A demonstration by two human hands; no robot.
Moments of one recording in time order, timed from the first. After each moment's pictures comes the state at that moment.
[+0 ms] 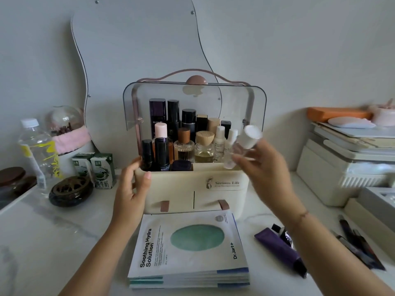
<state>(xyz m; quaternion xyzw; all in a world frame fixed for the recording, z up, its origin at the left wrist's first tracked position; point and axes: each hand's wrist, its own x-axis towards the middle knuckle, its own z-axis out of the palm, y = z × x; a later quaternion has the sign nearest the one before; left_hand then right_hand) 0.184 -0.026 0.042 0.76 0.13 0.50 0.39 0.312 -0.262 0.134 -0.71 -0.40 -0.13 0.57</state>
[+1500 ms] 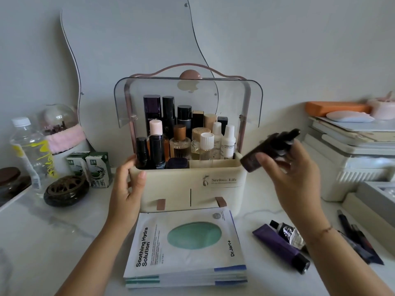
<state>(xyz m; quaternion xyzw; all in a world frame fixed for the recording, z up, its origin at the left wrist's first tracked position) 0.184 -0.025 0.038 0.77 0.14 0.50 0.36 0.315 -0.300 0.122 -0.69 -0.34 -0.24 0.60</state>
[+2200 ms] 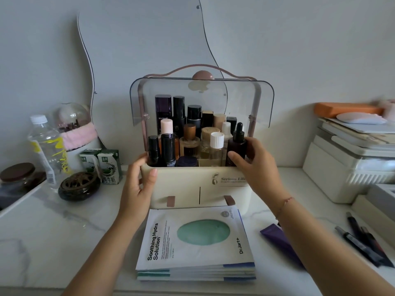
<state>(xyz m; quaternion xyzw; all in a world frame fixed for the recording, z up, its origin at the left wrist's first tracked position) 0.183 -0.024 0.040 0.77 0.14 0.48 0.40 0.341 -0.235 0.108 -0.78 -0.33 -0.14 0.51</state>
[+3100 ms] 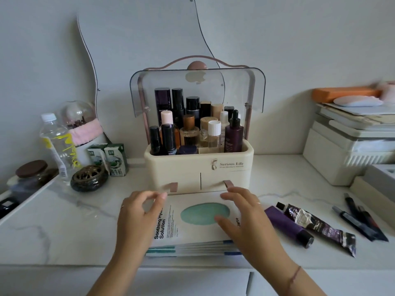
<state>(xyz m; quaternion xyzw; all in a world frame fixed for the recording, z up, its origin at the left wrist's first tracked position) 0.121 -0.080 0.021 0.80 0.29 0.42 0.31 0.230 -0.283 0.037 -0.82 -0.41 -0.10 0.38</state>
